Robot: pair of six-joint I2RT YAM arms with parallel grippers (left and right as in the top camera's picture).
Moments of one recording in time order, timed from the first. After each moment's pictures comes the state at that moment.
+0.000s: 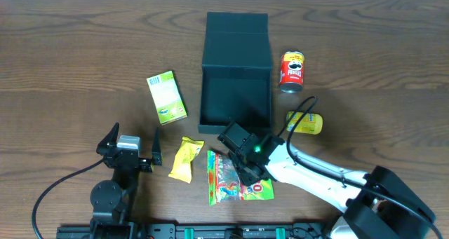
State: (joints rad) left arm -0.08 0.01 0.02 -0.10 0.04 0.07; right arm 0.89 1.61 0.84 -0.61 -0.05 2.03
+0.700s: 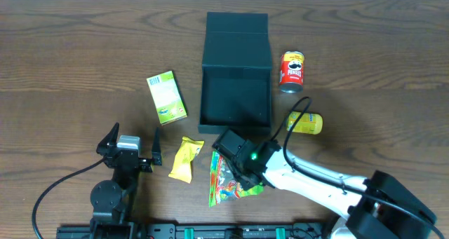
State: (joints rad) left arm -0.08 0.01 0.02 -0.10 0.04 0.07; right arm 0.96 1.59 0.84 -0.61 0.00 2.03
